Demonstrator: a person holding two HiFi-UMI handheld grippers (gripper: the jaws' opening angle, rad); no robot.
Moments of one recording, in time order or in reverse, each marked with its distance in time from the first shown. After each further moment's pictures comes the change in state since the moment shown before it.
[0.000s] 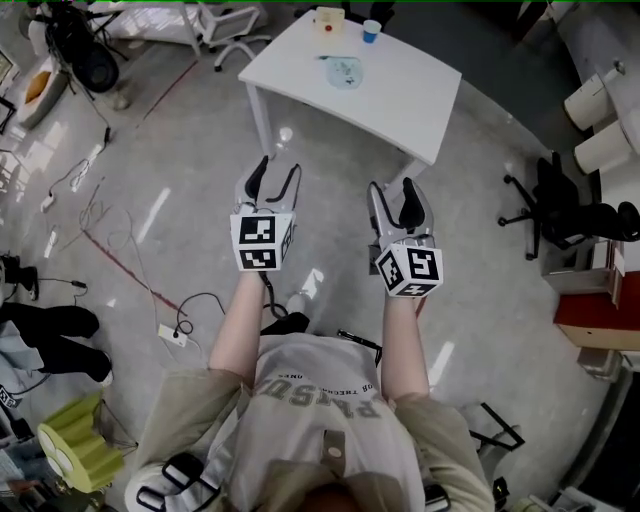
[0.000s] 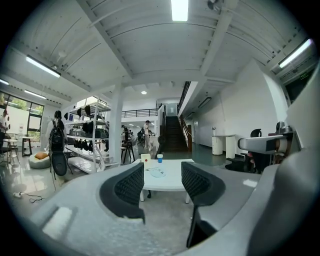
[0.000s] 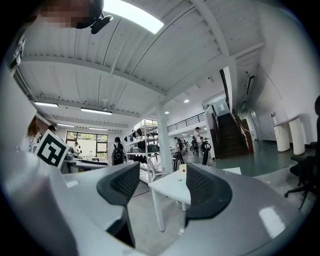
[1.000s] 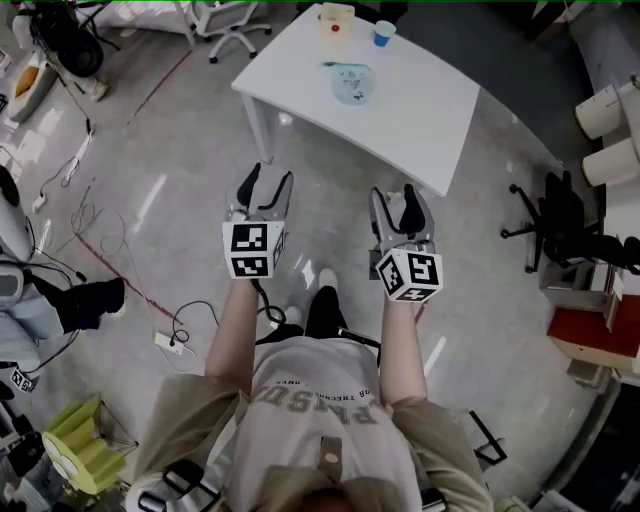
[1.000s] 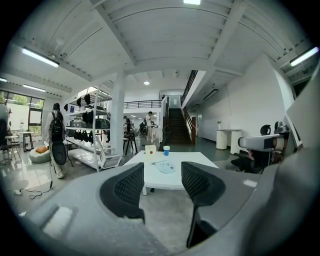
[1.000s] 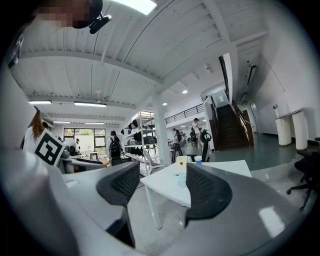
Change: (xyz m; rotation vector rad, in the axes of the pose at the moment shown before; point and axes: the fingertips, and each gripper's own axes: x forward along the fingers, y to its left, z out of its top) left arm 0.123 0.065 -0.031 -0.027 0.099 0.016; right arm 0.133 -0.054 -0.043 0.023 0.095 -0.016
